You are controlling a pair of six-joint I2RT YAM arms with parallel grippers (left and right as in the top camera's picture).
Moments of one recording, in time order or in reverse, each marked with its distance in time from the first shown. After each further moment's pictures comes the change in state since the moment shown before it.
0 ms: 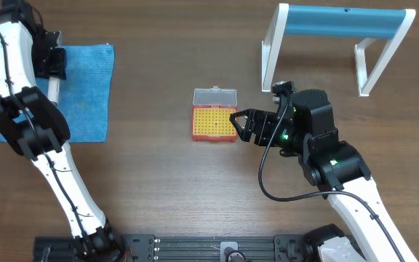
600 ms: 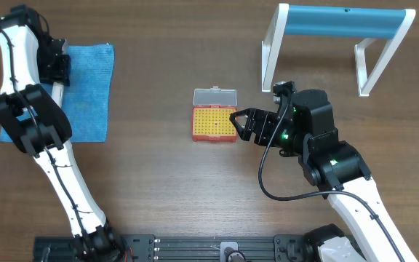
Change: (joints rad) left arm -0.001 0.063 0.000 0.004 -0.024 0.018; right arm 0.000 0.000 0.000 0.000 0.000 0.026
